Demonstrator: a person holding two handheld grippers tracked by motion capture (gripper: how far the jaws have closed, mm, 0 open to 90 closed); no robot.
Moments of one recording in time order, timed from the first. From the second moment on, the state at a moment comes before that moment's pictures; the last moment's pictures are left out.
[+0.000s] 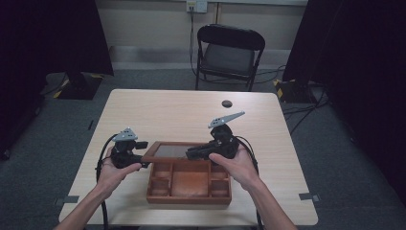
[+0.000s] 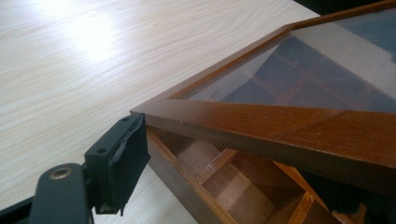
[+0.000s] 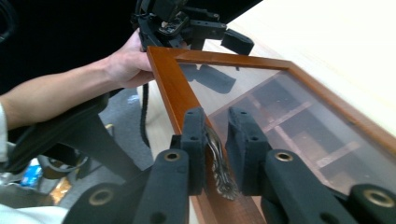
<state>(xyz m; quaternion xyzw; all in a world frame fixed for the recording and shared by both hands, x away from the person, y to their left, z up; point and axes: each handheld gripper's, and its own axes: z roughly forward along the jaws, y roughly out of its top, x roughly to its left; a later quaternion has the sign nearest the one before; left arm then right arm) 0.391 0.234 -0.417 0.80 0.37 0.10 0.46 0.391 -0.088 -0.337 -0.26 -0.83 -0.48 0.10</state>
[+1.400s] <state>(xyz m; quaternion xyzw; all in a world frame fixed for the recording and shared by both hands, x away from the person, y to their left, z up) 0.410 0.276 -0.429 0.78 0.44 0.11 0.43 0.373 -0.081 -0.351 -0.24 -0.86 -0.44 0.09</state>
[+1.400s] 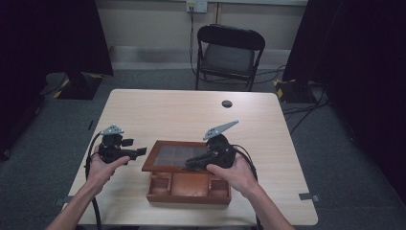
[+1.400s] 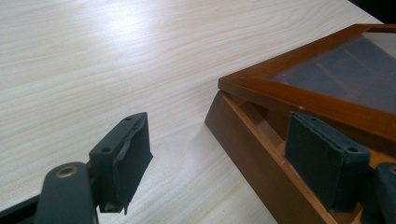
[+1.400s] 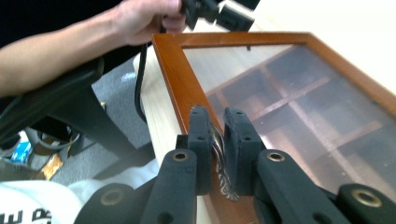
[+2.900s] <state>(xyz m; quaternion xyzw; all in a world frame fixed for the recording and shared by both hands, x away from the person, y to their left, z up) 0.410 0.272 -0.431 0.78 0.44 0.11 0.43 0.343 -0.059 -0.423 -0.22 -0.91 -0.35 0.07</state>
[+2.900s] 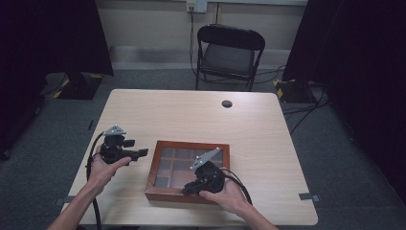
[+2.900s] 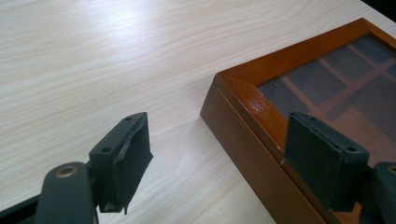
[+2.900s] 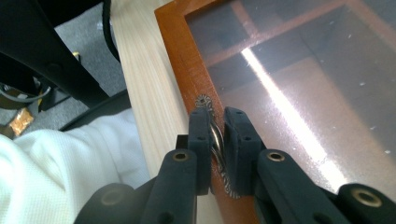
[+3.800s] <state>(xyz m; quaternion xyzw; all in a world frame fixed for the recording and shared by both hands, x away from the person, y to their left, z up) 0.393 0.258 -0.428 0.82 0.42 0.11 0.38 0.364 -0.154 -0.406 -0.39 -0.82 -0.42 -0.04</state>
